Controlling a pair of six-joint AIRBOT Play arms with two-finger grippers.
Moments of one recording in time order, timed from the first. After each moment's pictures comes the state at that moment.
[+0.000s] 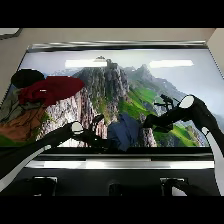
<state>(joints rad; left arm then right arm) -0.65 -1.42 0.85 0.75 -0.87 -1.44 -0.01 -1.29 0.99 -1.09 1.31 1.51</state>
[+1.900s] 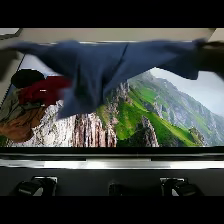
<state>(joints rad) -0.18 -0.64 1.32 1.03 -0.72 -1.63 0.16 -0.74 1.40 -1.59 0.75 1.78</state>
